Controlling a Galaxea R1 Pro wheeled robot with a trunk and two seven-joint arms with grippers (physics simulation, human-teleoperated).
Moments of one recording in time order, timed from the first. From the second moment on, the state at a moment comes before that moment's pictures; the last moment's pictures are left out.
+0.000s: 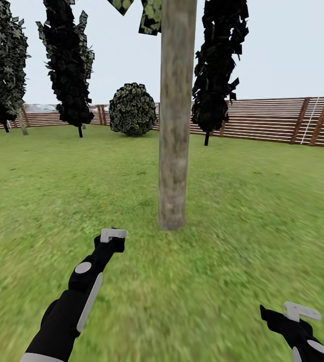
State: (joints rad) left arm -0.42 -0.04 -0.10 -1.36 0.01 0.33 0.01; right arm -0.04 0.00 -0.37 -1.44 0.02 0.49 0.00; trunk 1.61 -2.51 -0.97
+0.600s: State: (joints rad) left arm -0.42 -0.04 -0.10 -1.36 0.01 0.33 0.01; right arm -0.04 -0.01 -0.37 -1.44 0.02 0.49 0.00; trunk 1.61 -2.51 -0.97
